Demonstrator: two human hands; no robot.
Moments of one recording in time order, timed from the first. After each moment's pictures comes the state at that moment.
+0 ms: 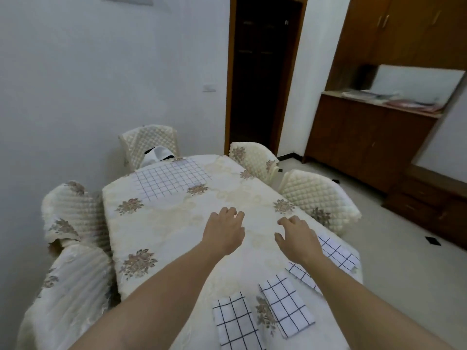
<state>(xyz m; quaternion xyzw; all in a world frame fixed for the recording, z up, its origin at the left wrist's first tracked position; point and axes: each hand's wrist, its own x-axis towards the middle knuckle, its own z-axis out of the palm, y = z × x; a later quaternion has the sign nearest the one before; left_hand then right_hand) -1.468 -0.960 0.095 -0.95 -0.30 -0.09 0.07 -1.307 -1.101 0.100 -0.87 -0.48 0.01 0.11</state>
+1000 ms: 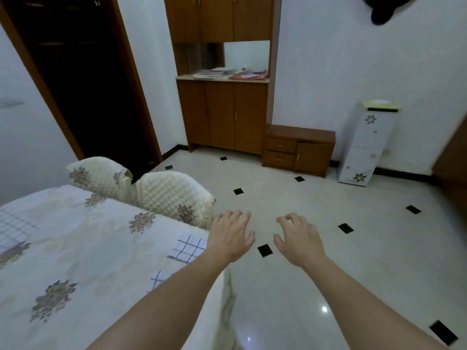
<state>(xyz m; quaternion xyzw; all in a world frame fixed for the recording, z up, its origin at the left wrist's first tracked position) -1.085 -1.243 0.060 -0.99 -0.03 -0.13 0.03 -1.029 -1.437 0.061 -0.97 -0.24 -0.06 0.09</state>
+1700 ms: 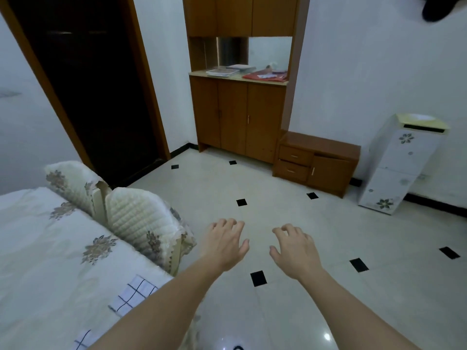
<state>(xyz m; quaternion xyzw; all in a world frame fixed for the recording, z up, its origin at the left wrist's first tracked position) -0.847 -1.266 0.045 -0.99 -0.10 -0.07 0.04 -0.763 -1.457 0.042 -0.95 -0.32 -0.03 0.06</state>
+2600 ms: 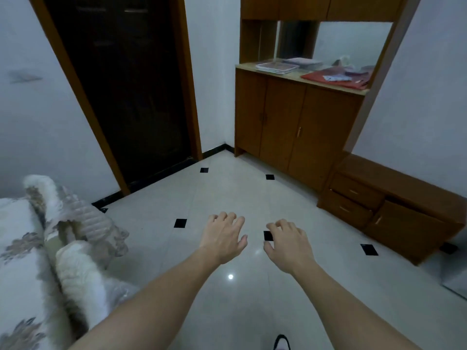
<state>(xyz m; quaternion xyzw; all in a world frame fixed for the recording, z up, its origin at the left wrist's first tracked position) -0.466 -1.007 0.022 -0.98 -0.20 -0.03 0.09 -0.343 -1.162 0.020 -0.89 -0.45 0.01 0.04</state>
